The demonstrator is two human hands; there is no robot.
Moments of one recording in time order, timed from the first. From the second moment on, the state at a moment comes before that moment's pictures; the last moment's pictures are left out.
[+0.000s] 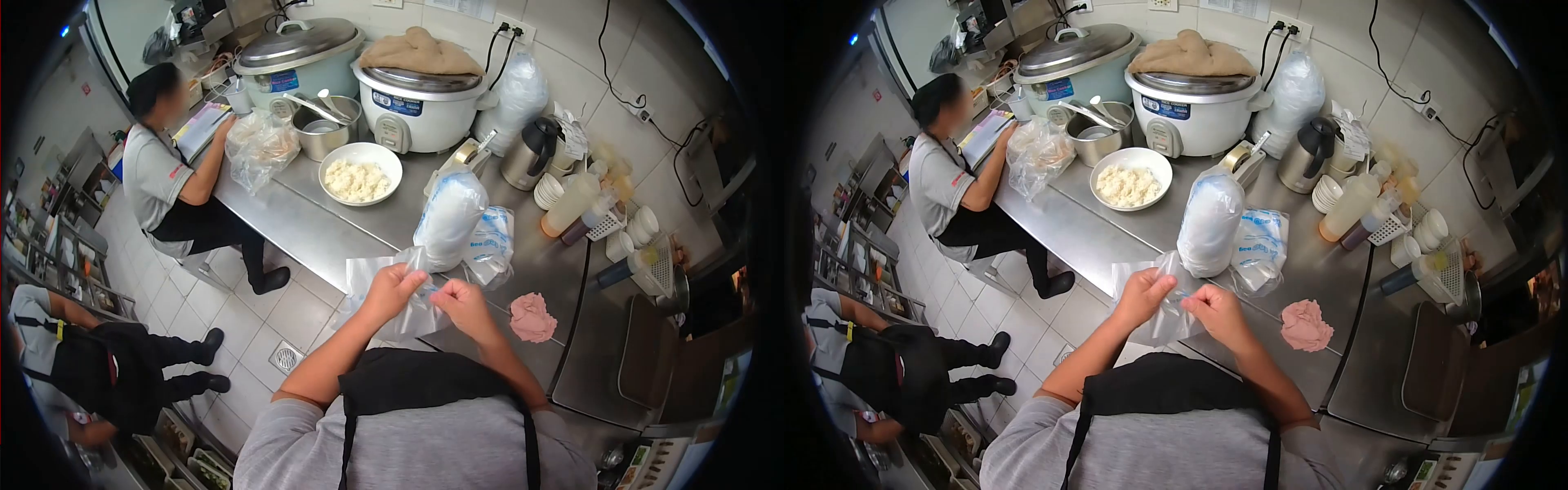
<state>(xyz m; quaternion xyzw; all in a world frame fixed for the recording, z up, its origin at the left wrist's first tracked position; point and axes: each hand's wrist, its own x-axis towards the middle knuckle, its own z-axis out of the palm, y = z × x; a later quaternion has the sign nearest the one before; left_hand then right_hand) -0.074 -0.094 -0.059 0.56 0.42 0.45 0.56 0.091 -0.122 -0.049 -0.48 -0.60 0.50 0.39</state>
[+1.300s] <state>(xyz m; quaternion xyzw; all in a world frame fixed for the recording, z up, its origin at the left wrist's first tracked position) -0.083 -0.092 -0.053 0.57 0.41 0.51 0.50 0.076 -0.106 0.004 -0.37 -0.83 0.11 0.40</state>
